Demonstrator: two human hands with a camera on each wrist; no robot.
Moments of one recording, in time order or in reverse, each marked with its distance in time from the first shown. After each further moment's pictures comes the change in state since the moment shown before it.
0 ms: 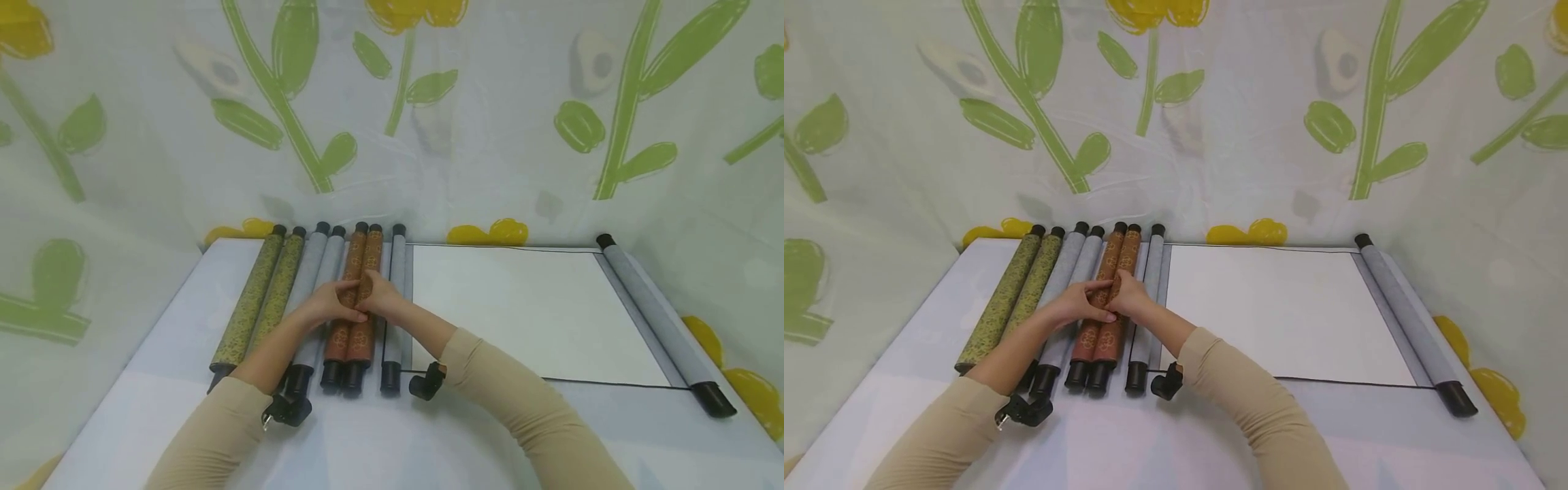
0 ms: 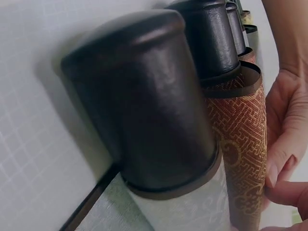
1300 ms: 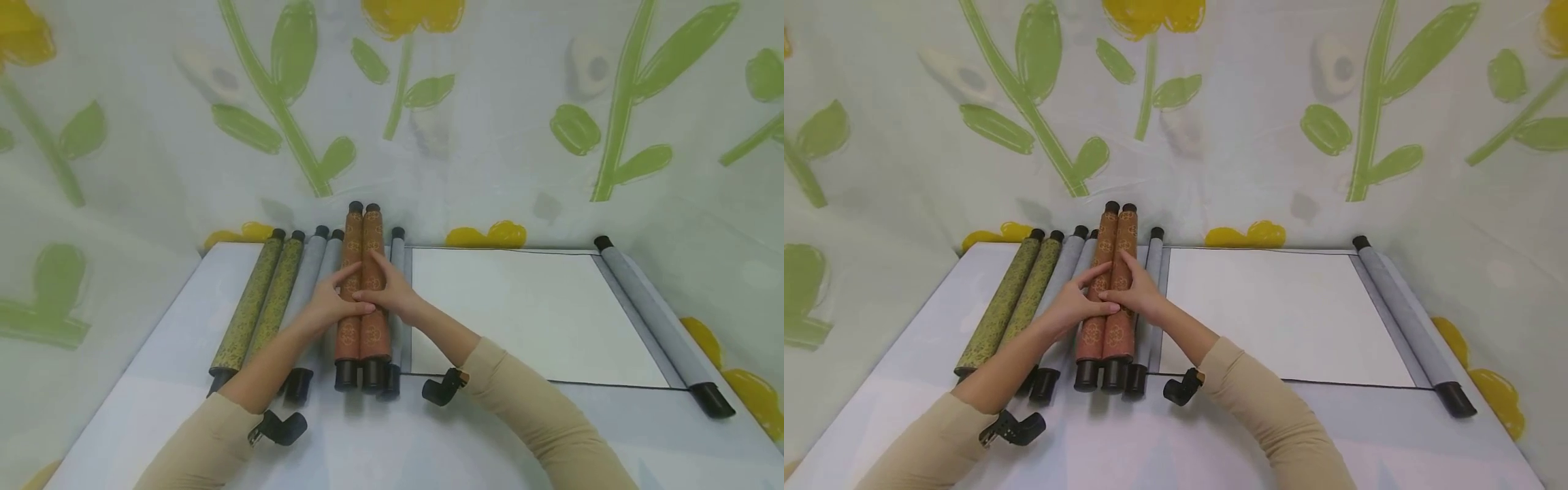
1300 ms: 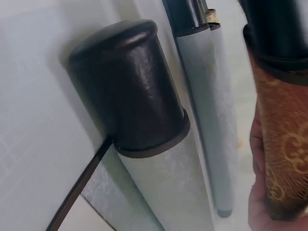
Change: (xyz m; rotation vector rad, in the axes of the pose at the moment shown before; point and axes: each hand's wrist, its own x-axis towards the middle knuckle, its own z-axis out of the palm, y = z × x) left_hand -0.022 0.025 0.011 -0.266 0.117 0.143; right_hand -0.015 -0.001 -0.027 0.174 -0.028 -0.232
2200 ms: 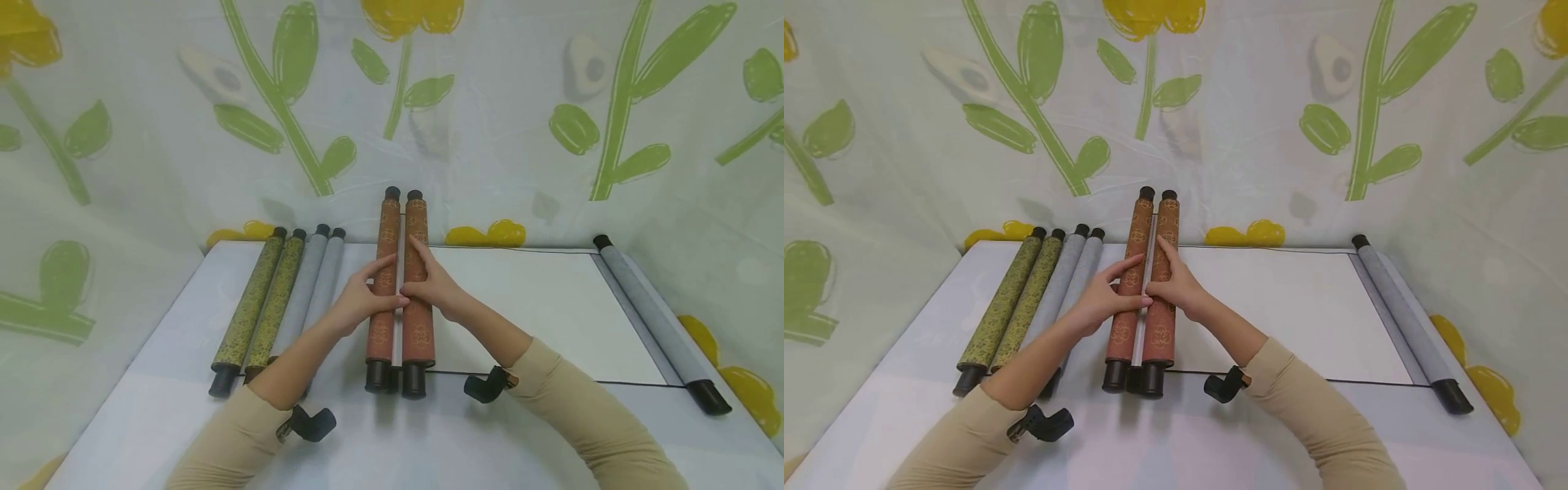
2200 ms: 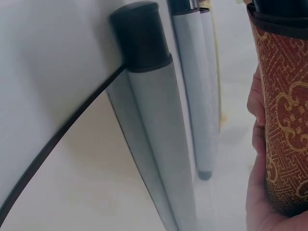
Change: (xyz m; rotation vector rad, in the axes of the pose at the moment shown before) left_hand -0.001 0.035 0.046 -0.078 -0.064 0.046; right_hand -0.039 -0.015 -0.054 0.058 0.009 0.059
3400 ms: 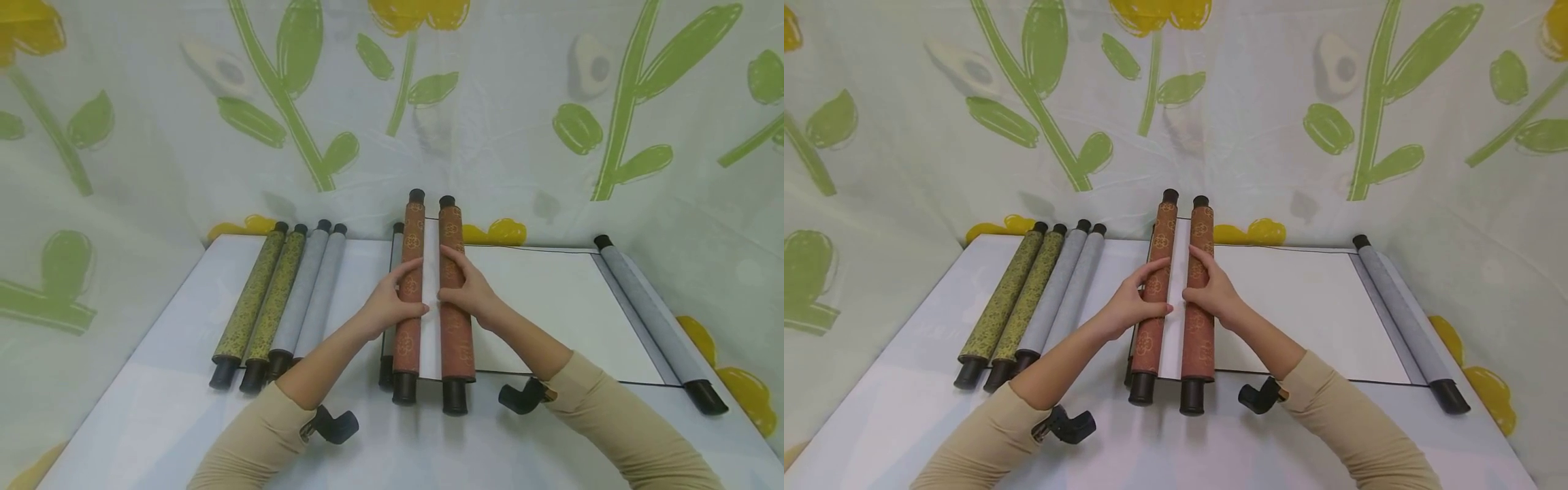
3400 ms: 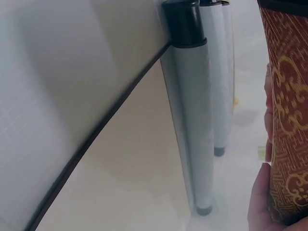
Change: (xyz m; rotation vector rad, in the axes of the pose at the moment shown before) left_hand 0.003 0.002 0.037 0.024 -0.059 0.016; right_hand -0.033 0.013 -0.035 -0.114 0.112 0.049
